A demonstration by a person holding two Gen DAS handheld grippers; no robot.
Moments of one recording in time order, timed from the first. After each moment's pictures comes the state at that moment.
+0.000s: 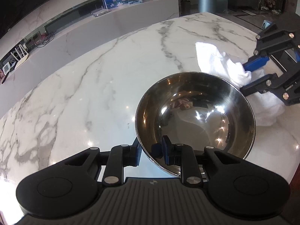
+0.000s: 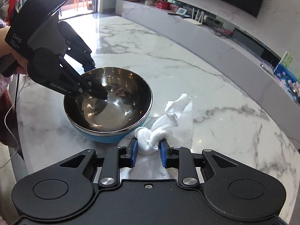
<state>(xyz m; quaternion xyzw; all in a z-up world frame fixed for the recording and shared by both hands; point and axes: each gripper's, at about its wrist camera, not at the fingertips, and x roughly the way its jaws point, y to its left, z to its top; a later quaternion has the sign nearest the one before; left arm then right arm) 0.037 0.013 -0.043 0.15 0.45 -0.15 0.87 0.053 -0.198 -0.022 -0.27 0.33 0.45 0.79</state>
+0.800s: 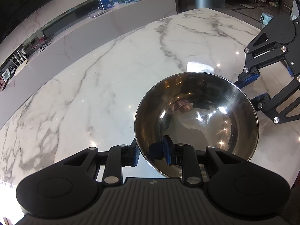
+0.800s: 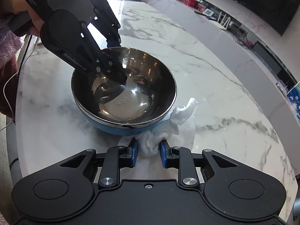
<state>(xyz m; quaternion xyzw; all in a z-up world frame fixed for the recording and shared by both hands) 0.044 0.009 -0.044 0.17 0.45 -0.15 0.86 0.048 -0.168 -0.055 -0.35 0.32 0.48 0.74</state>
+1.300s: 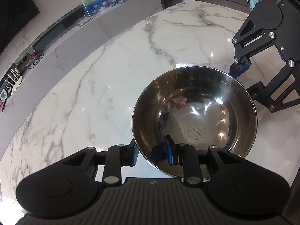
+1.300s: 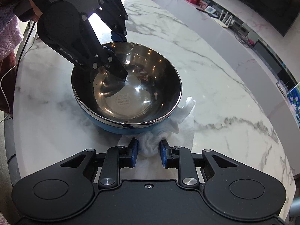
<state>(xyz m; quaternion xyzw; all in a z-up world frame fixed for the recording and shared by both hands) 0.044 0.002 -0.046 0.24 0.44 -0.18 0.85 0.049 -0.164 -0.057 -0.35 0.33 0.47 0.74</state>
